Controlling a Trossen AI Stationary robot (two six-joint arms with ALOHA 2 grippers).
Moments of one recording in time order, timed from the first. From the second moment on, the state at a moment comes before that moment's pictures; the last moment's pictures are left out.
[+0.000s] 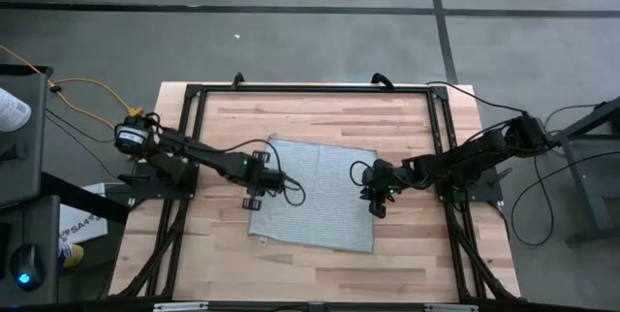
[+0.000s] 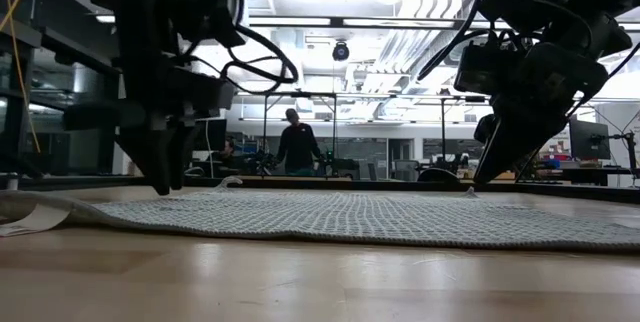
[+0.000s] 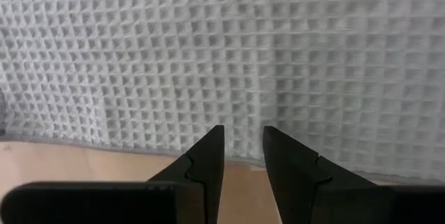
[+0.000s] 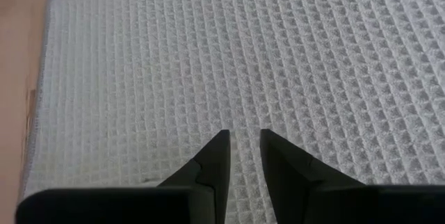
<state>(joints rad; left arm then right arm) -0.13 1.60 0.89 -0.67 -0.23 0.03 0.17 1.36 0.48 0.00 0.01 0.47</state>
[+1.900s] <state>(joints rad) -0.09 1.60 0.81 -0.55 -0.12 0.07 0.17 1.36 0.48 -0.13 0.03 0.38</state>
